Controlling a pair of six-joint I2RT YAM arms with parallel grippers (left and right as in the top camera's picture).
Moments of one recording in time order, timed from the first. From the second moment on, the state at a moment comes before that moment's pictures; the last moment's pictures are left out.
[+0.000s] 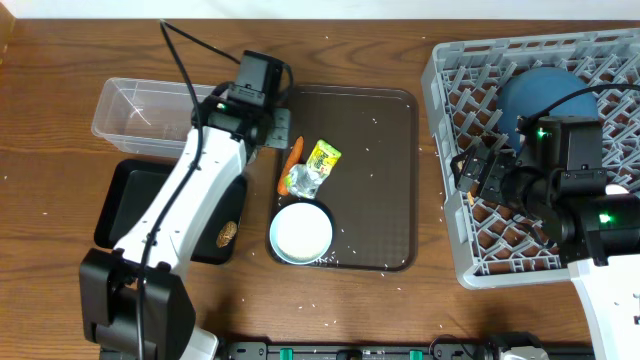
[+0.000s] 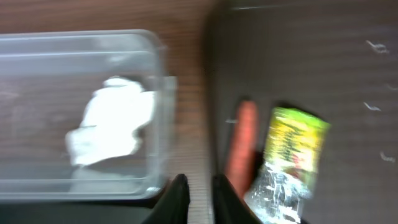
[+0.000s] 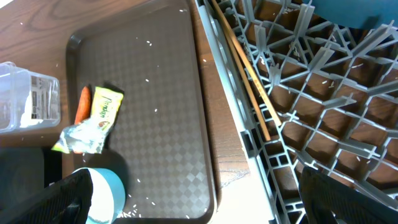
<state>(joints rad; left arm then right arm) -0.33 1.67 1.40 -0.81 -0.11 -0.13 0.10 1.12 1.19 -1.03 -0.14 0.46</state>
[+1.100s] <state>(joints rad) -0.54 2.03 1.36 -0.70 -0.05 -0.04 0.10 1.12 1.19 -1.05 -0.14 0.46</state>
